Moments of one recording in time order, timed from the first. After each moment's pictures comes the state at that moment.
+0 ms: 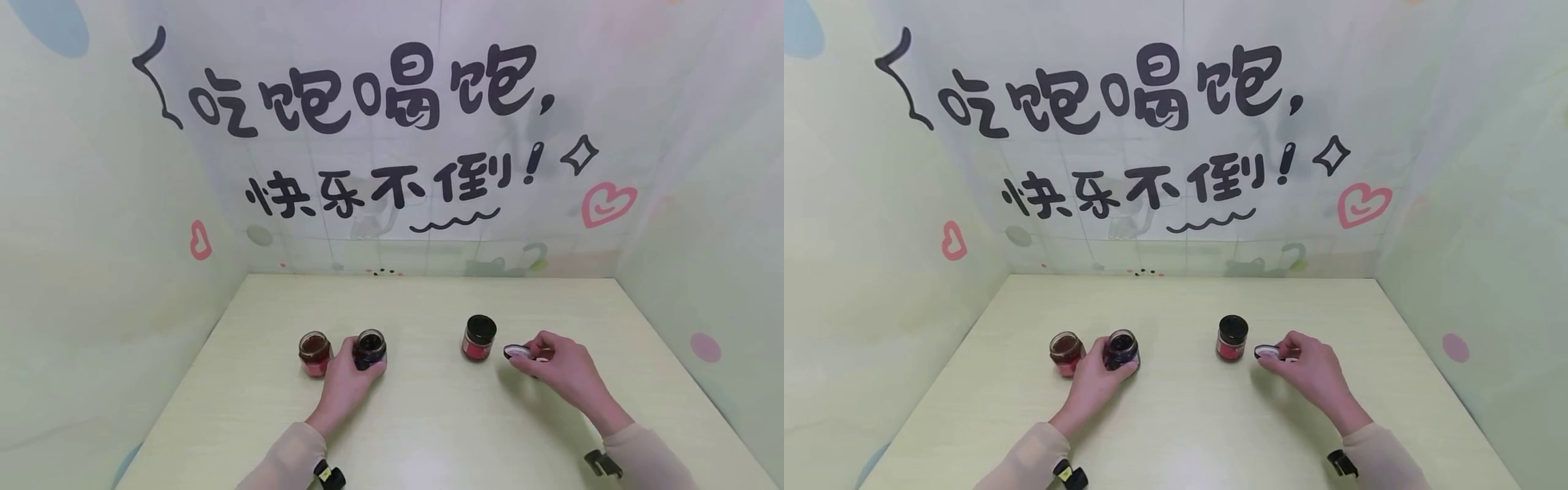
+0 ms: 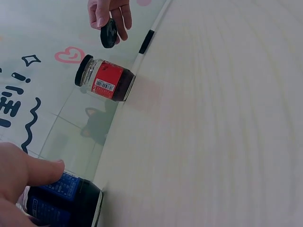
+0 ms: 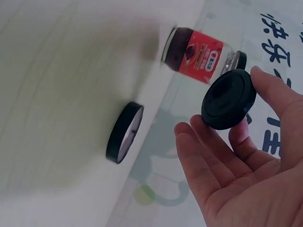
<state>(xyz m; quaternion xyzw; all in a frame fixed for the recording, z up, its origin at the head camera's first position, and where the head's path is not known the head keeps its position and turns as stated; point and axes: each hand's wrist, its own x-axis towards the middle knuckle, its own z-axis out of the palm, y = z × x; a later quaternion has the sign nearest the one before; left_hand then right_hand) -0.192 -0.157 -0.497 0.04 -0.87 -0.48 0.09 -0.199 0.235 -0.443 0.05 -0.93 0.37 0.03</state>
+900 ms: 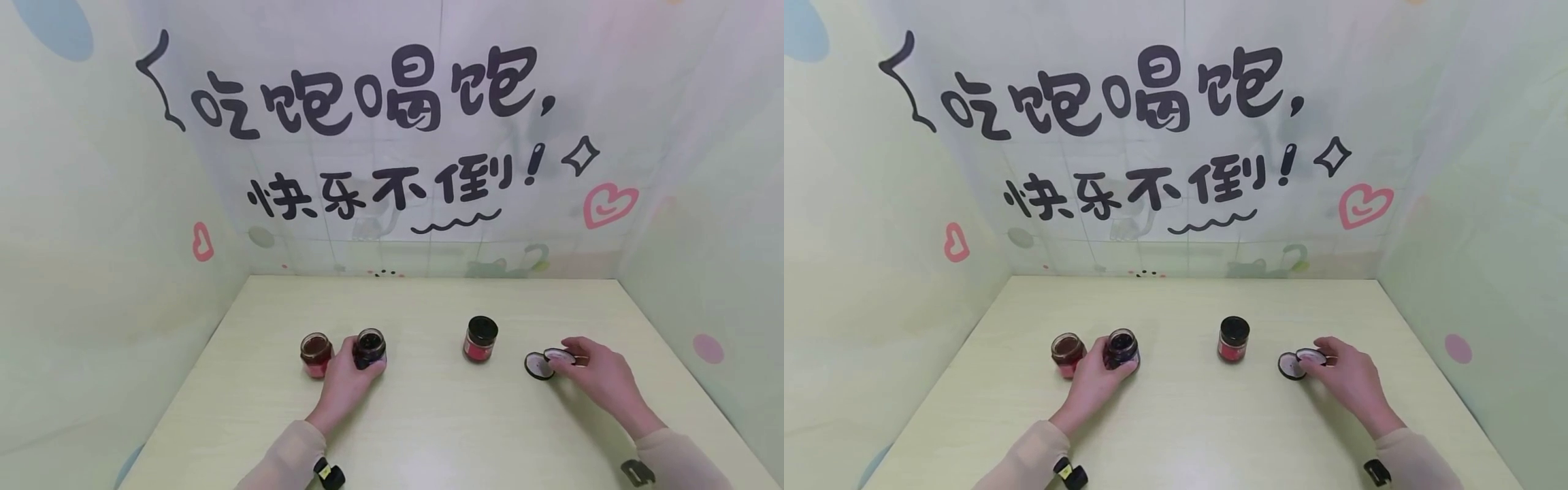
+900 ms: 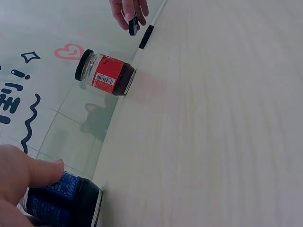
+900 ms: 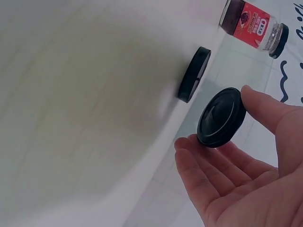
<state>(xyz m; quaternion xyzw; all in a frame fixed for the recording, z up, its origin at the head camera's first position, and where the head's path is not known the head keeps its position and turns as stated) -0.194 -0.161 -0.498 0.04 -0.87 -0.47 0.10 -0.199 0.289 -0.457 0.04 -0.95 0.30 0.05</state>
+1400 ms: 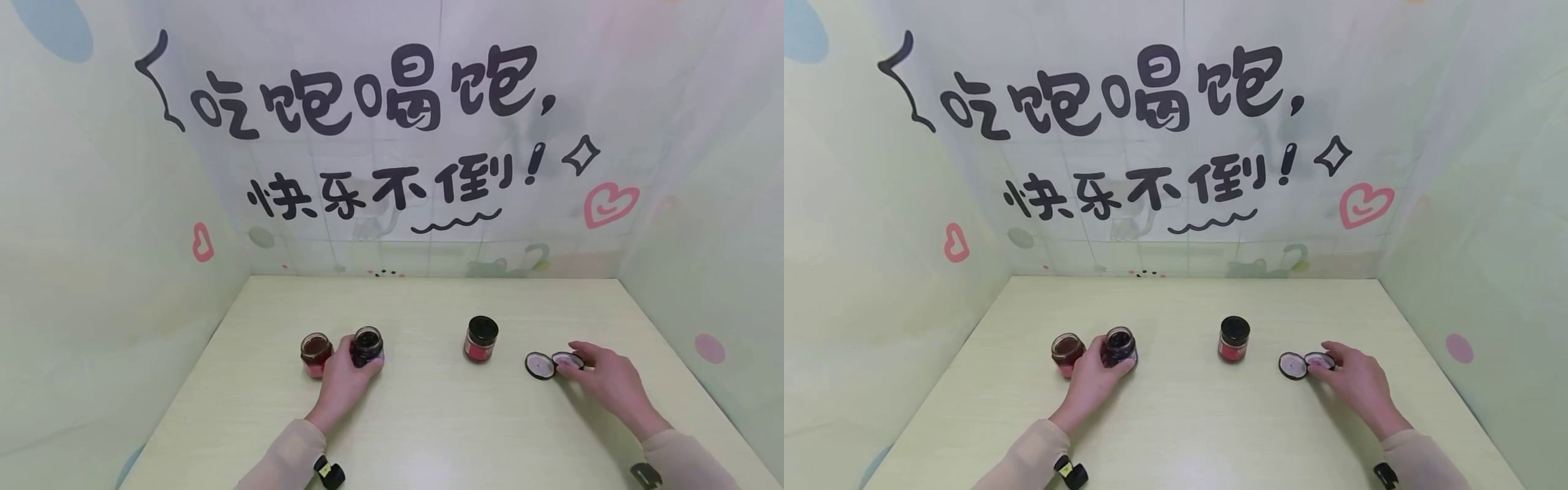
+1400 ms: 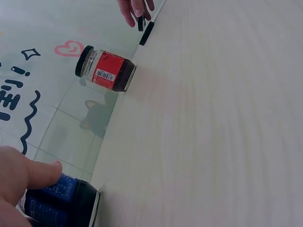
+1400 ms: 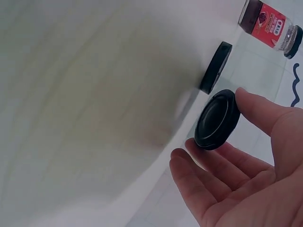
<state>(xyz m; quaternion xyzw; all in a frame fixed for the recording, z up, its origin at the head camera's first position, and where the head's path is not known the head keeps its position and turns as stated) -0.197 -0.163 -0.497 0.05 -0.88 -0.46 0.11 -0.199 0.303 -0.464 0.05 -0.97 0.25 0.05</state>
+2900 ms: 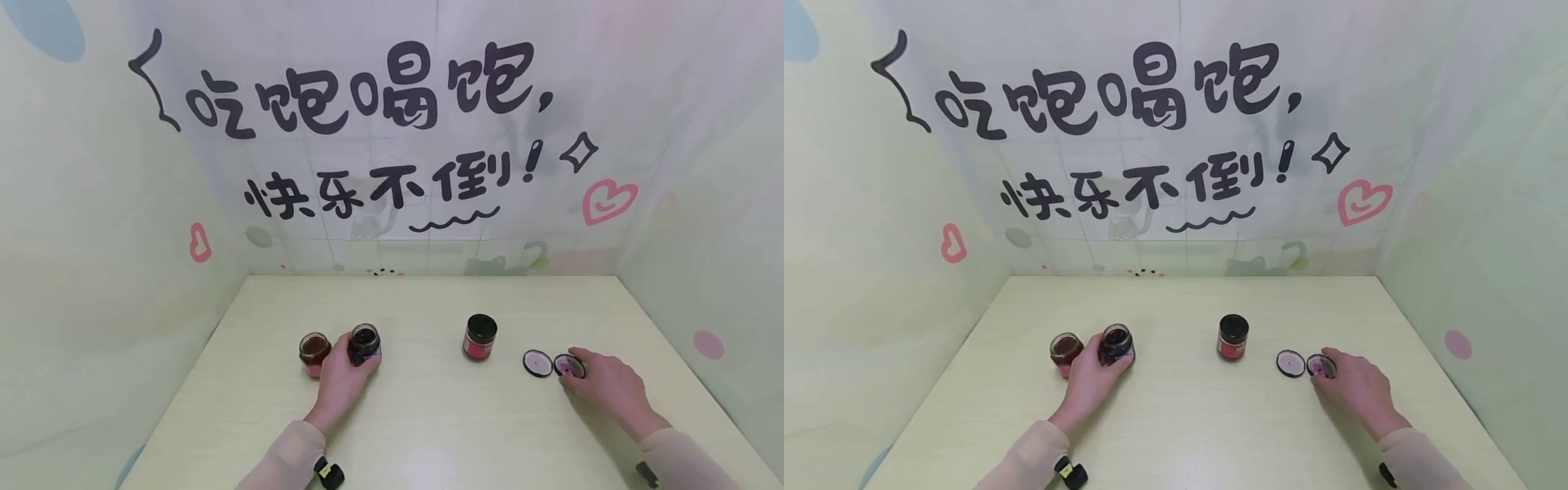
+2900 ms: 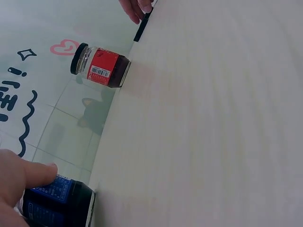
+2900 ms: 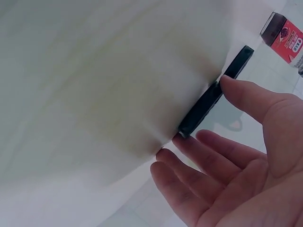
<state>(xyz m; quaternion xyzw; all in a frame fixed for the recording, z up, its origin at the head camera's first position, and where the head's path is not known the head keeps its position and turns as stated) -0.199 -0.163 -0.496 0.04 -0.88 -0.44 0.15 -0.198 0.304 -0.469 0.04 -0.99 0.16 0.00</state>
